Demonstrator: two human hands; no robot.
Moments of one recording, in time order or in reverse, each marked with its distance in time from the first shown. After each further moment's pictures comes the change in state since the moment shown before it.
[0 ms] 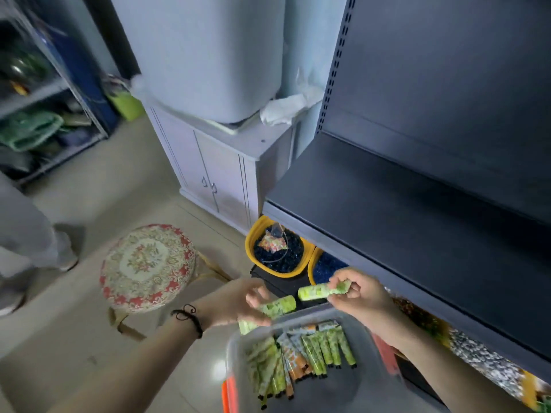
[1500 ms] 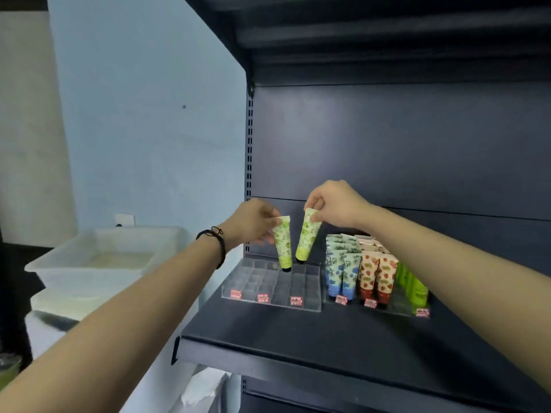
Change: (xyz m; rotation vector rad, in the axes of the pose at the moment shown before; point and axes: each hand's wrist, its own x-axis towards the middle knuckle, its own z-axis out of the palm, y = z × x) left_hand -0.091 0.546 -0.343 0.181 0.556 0.824; right_hand -0.006 -0.546 -0.322 -0.855 0.715 -0.392
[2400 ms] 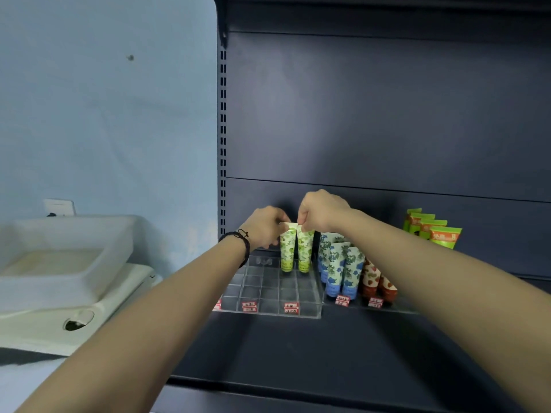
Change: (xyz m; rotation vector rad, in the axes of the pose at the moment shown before) left_hand 0.102 -0.069 0.071 0.168 -0.105 0.040; right_hand 0.069 0.044 0.078 -0.294 -0.153 0.192
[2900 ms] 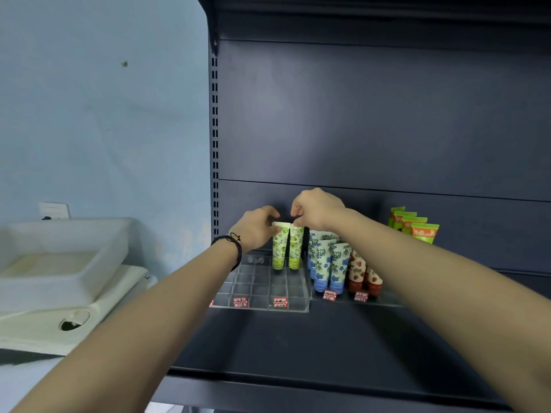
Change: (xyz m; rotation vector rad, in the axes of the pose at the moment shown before) left_hand -0.009 0.003 0.003 0.088 0.075 0.018; right_hand -0.012 0.009 -0.005 0.045 0.051 -0.012
